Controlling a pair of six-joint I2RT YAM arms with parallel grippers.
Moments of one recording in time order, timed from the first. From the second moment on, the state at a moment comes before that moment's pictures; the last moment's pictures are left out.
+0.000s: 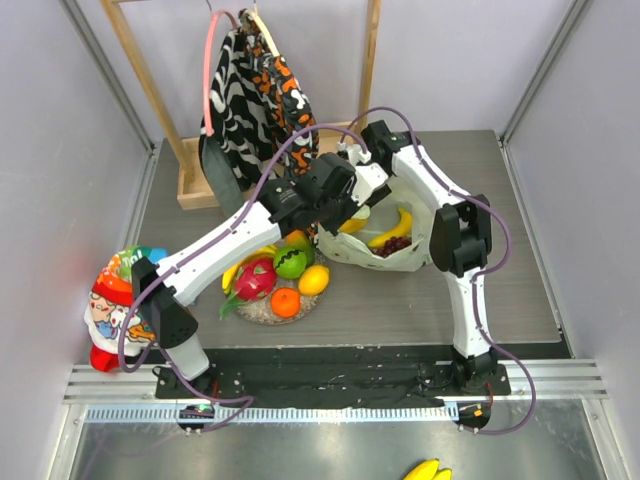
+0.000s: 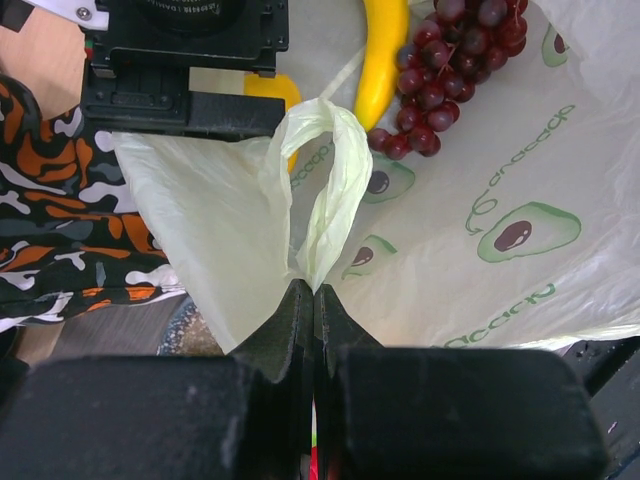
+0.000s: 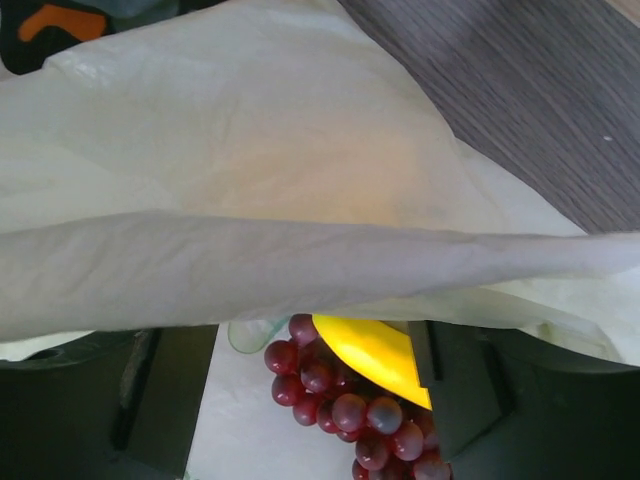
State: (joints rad) left arm -0.89 1.70 1.76 -0.81 -0.08 0.16; right arm 0.38 2.24 2.09 -1.08 -0.35 -0.23
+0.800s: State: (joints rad) left arm -0.89 1.70 1.81 -0.83 -0.01 0.18; right arm 0.33 2.01 1.83 -1.07 -0.28 -0.22
